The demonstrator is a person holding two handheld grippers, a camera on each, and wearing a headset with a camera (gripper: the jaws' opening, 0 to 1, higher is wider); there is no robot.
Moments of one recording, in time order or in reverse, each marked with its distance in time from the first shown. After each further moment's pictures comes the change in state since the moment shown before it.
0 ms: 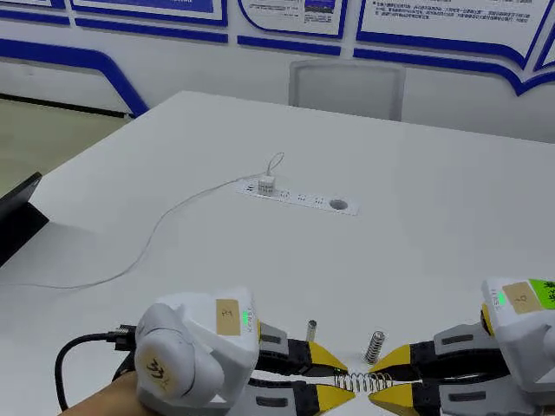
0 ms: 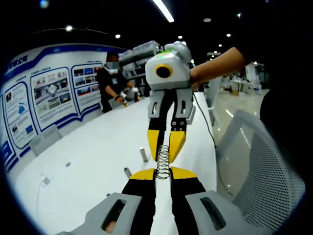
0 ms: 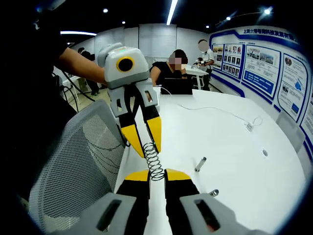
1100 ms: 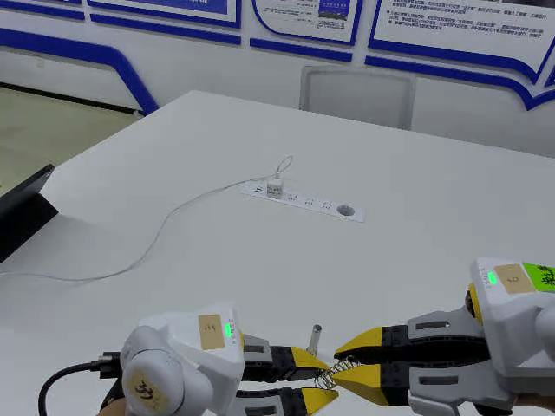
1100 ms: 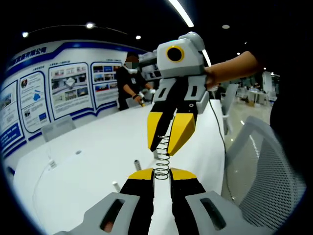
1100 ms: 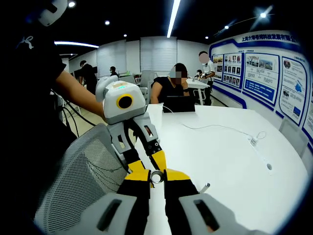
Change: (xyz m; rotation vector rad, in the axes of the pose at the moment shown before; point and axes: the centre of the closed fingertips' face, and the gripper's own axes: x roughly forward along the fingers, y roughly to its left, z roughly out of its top) left arm -0.017 0.013 -0.013 -0.112 -0.051 0.145; right arm 0.019 0.001 0.053 0.023 -0.125 0.015
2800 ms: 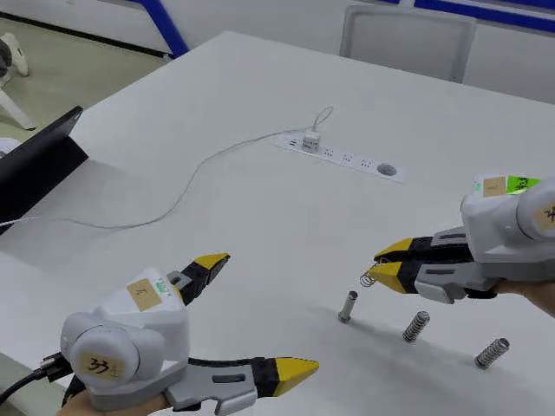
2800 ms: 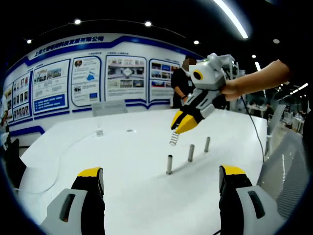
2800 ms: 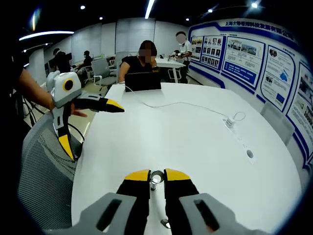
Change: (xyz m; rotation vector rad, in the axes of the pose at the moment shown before) left arm -0.061 0.079 -0.054 -0.241 -0.046 0.446; right arm 0.035 -0.122 -0.041 0.058 0.189 -0.201
